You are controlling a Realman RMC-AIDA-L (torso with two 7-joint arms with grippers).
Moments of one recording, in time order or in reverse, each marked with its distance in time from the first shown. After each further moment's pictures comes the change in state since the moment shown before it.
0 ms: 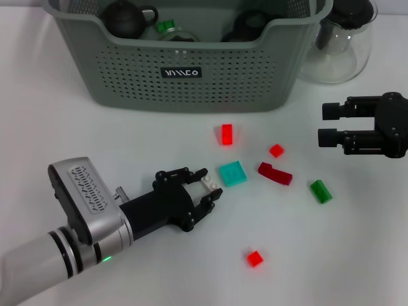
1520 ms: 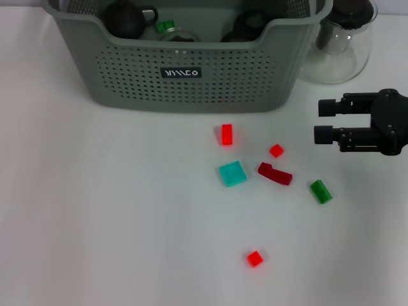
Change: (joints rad) left arm -0.481 0.245 0.151 0.848 0.653 0.064 -1.955; right arm 0.008 0.009 0.008 0.000 0.002 0.000 -0.012
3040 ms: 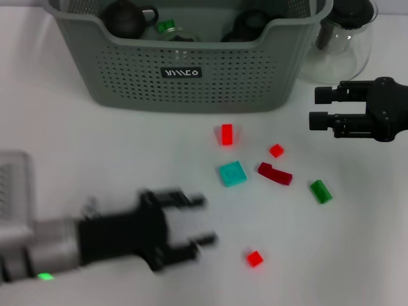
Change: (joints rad) left arm 0.611 -0.246 -0.289 -0.371 -0.144 0.467 1.505; right arm 0.027 0.003 0.015 0.011 0.001 0.028 0.008
